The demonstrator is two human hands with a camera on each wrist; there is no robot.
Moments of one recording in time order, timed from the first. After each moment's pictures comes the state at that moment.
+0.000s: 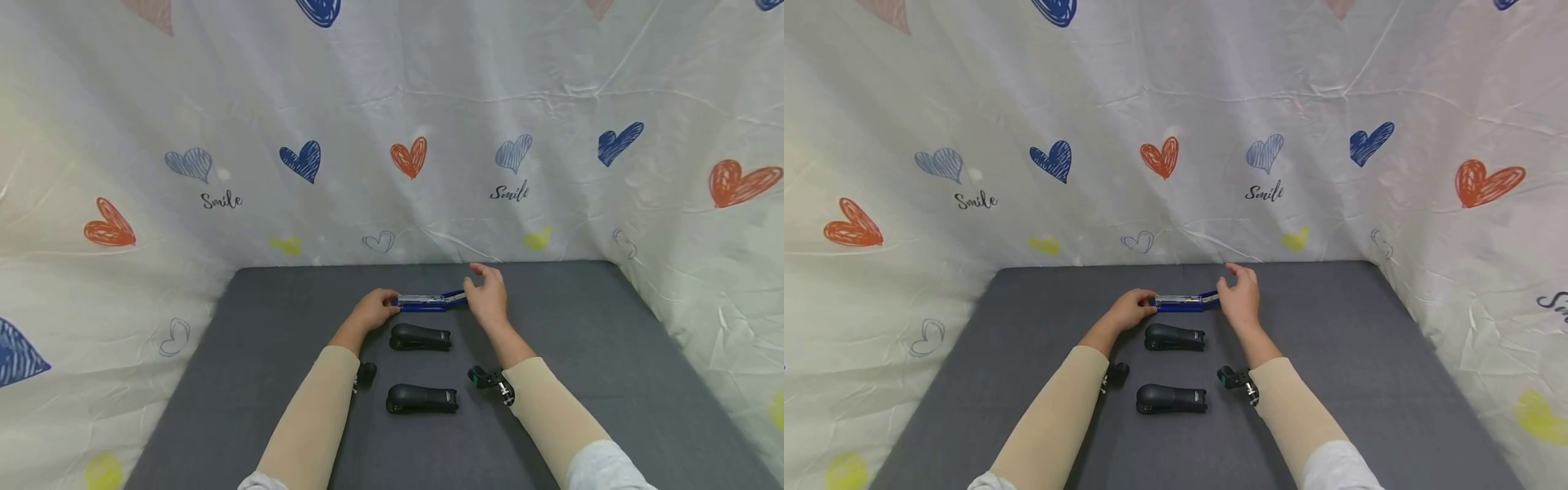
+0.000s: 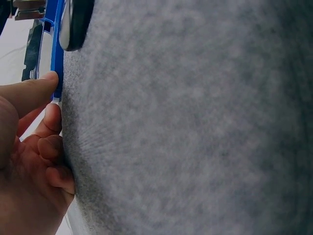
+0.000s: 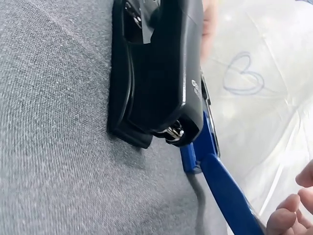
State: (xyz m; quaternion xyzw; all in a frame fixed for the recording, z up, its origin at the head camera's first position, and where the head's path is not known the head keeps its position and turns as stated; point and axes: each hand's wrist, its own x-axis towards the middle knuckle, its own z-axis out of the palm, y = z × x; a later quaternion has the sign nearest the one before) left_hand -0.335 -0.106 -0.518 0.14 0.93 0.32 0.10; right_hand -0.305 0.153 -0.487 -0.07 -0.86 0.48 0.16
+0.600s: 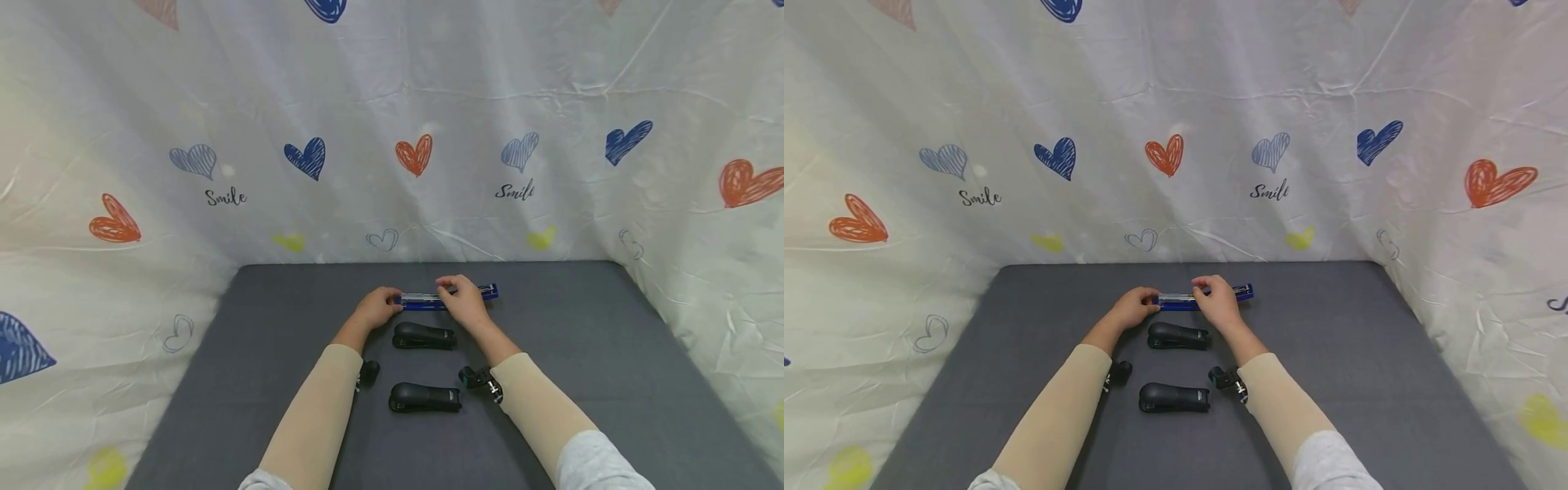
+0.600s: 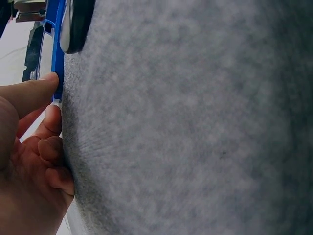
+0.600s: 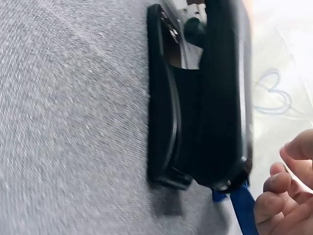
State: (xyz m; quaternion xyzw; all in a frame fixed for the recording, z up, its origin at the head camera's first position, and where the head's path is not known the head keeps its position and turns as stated) left_hand -0.335 -0.106 -0.517 0.12 0.93 0.32 0.09; right_hand -0.310 0.122 -0.502 0.05 -0.89 0.45 0.05
